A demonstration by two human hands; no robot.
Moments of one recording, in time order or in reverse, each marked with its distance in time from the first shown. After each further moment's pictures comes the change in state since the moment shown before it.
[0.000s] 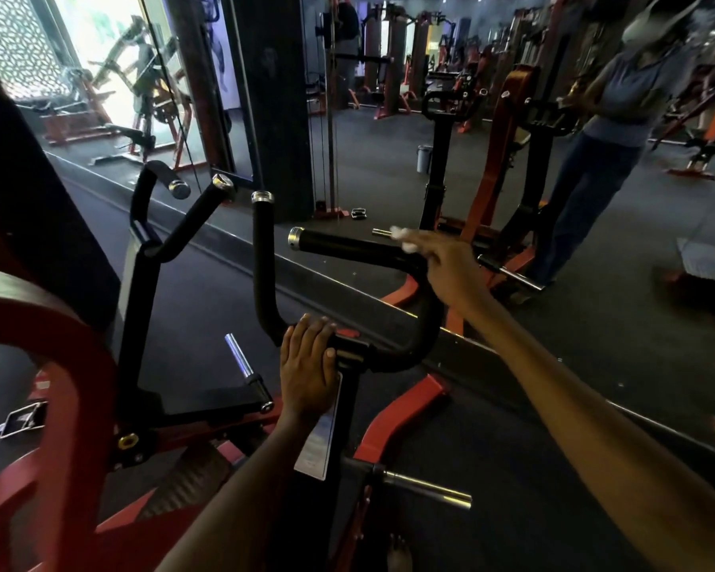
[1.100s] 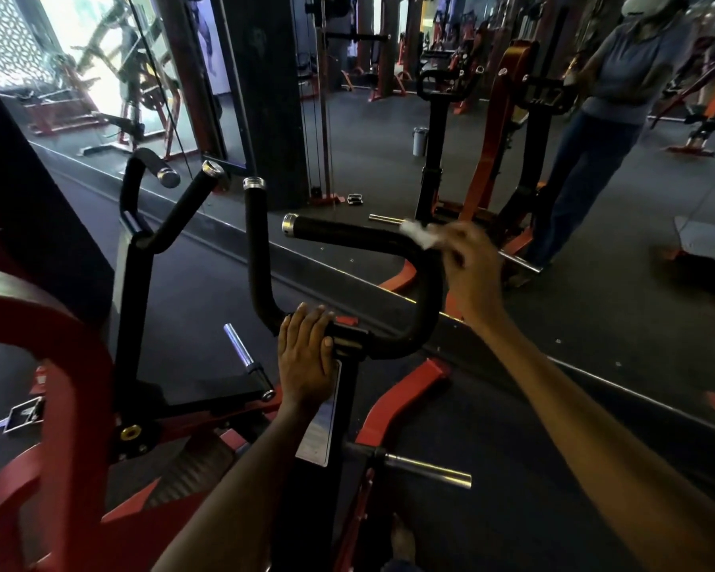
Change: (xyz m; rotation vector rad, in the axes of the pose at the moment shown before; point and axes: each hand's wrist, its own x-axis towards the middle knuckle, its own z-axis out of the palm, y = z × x) left_hand -0.002 -0.004 0.001 -0.029 0.010 0.016; right_hand -0.033 0.015 0.002 -0.078 0.260 0.075
